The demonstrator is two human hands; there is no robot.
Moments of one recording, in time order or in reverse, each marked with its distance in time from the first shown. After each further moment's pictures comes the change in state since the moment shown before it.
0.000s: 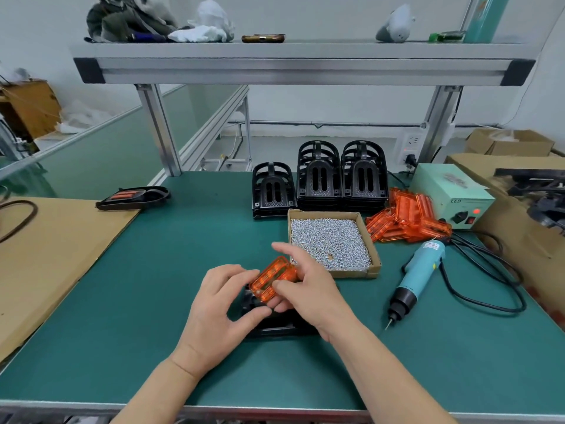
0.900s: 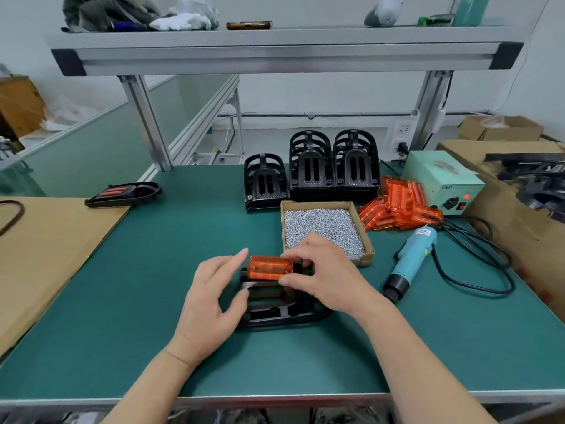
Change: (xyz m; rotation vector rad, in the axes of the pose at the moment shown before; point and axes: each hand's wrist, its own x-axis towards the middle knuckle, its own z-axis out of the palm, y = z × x) left_hand 0.003 0.007 -0.007 -0.055 -0.051 -0.103; right_hand 0.004 -0.004 -0.050 -0.723 -0.048 -0.266
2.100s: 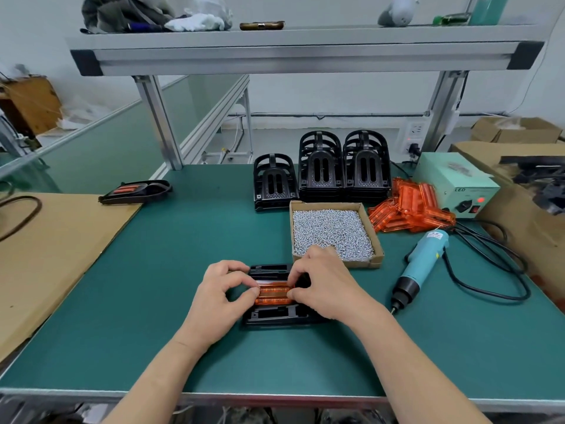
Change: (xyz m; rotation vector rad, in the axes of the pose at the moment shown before) left_hand 0.007 -0.004 -0.002 -0.068 -0.147 -0.268; right_hand 0.002 -0.004 0.022 -0.165 -0.082 0.096
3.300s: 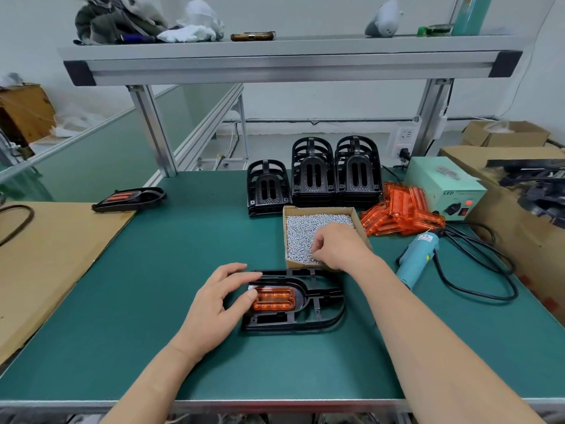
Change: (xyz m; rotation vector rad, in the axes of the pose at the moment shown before) left_hand -0.003 0.003 0.001 -0.058 -0.065 0.029; right_hand 0.056 0.031 -0.047 -0.234 -0.001 0.249
